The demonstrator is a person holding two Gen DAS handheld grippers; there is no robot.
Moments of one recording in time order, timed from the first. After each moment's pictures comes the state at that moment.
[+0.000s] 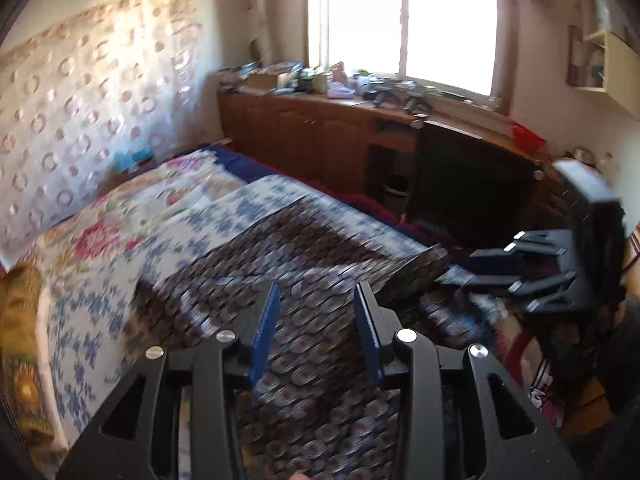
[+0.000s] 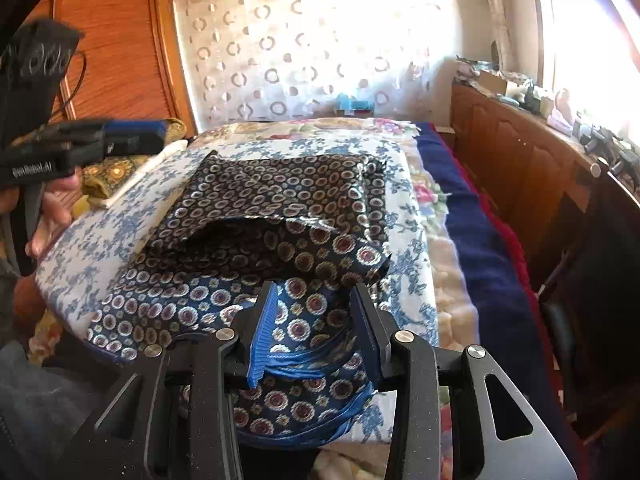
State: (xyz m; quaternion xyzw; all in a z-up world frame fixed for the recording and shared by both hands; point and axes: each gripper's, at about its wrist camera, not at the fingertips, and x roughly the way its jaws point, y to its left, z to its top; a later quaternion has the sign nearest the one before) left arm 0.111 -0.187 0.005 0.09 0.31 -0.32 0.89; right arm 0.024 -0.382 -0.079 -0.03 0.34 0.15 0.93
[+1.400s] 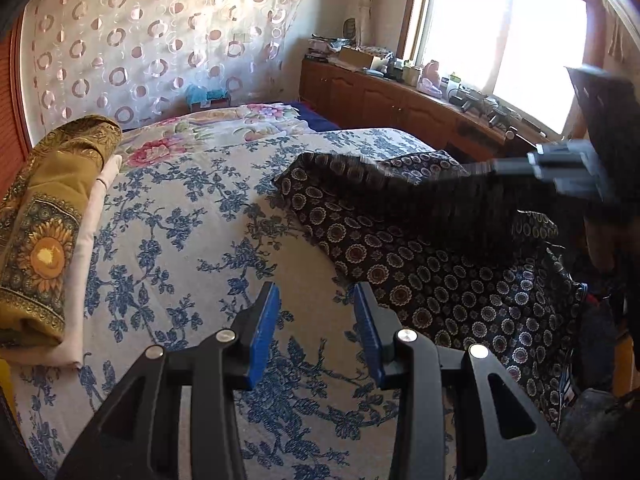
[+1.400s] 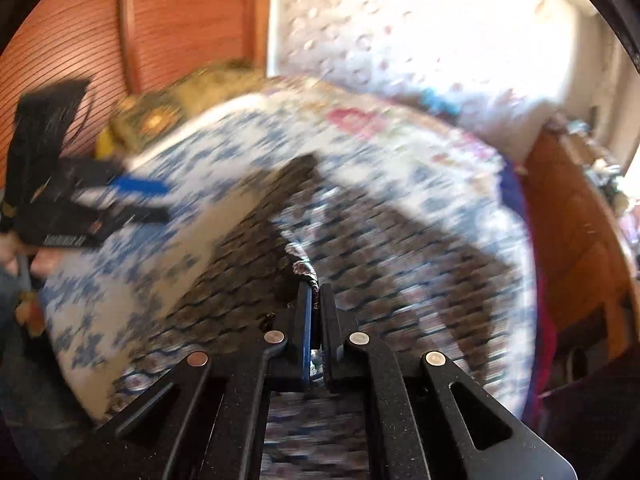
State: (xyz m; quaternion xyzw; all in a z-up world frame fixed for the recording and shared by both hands) left arm 0.141 -0.043 -0.080 -0.01 0.36 -0.23 0.90; right arm 0.149 -0.236 -0.063 -0.19 0.37 0.24 0.88
